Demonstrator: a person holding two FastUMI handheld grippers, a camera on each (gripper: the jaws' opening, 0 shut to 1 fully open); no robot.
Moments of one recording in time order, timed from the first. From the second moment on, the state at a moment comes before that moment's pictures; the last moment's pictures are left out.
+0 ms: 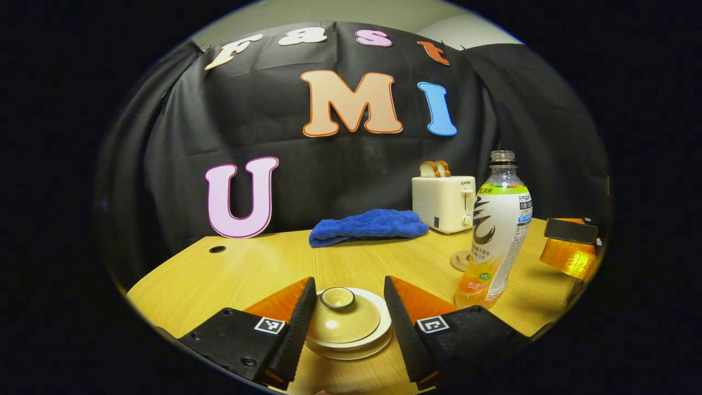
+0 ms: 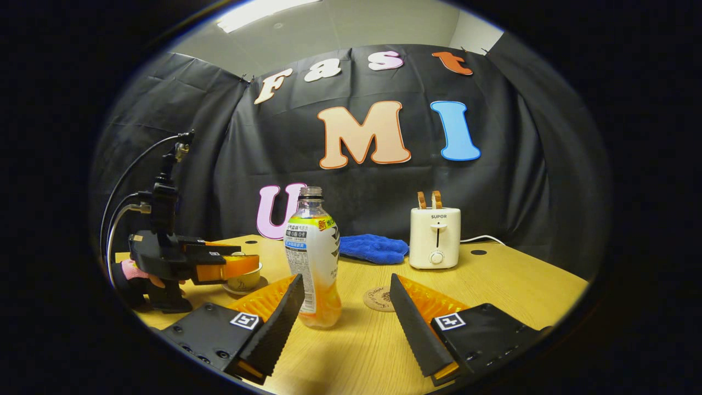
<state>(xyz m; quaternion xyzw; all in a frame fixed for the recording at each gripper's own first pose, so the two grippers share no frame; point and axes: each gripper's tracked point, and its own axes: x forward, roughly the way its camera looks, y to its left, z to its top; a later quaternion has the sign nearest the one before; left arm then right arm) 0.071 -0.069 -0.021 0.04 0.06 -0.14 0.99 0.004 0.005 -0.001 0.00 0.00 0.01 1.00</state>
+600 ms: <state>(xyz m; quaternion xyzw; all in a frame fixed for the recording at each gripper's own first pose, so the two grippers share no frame) 0.077 -0.061 -0.023 0.05 0.07 -0.12 0.99 0.004 0.007 -0.001 0.00 0.00 0.02 1.00</state>
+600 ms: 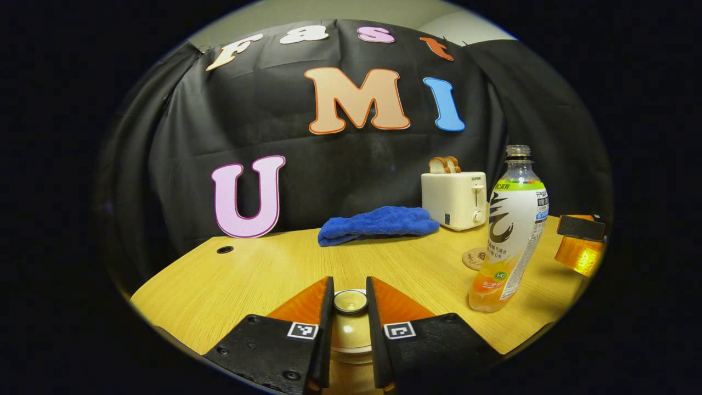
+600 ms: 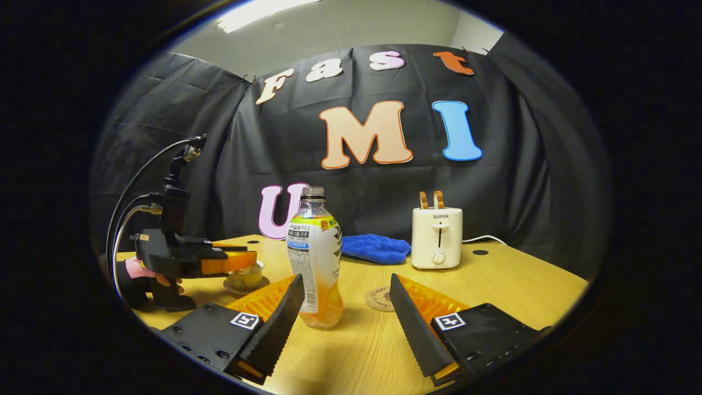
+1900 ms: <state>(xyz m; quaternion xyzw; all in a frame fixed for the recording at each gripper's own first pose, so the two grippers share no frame) 0.022 0.033 -0.003 0.01 0.00 -0.01 1.00 0.014 0.044 -0.007 0.00 0.01 0.11 0.99</state>
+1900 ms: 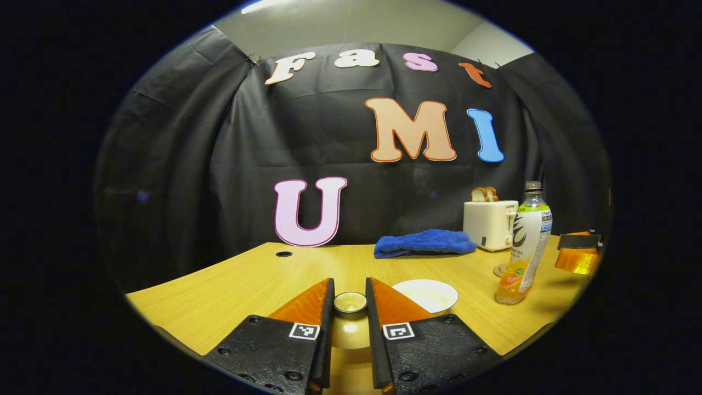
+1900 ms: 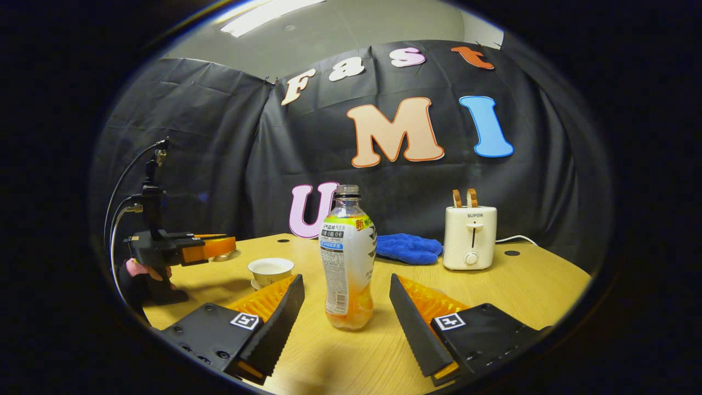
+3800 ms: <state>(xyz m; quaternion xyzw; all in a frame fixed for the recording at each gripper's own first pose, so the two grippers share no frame) 0.018 0.066 -0.001 0.00 0.00 0.02 1.00 0.111 0.051 0.021 -0.40 0.06 -0.02 0.91</state>
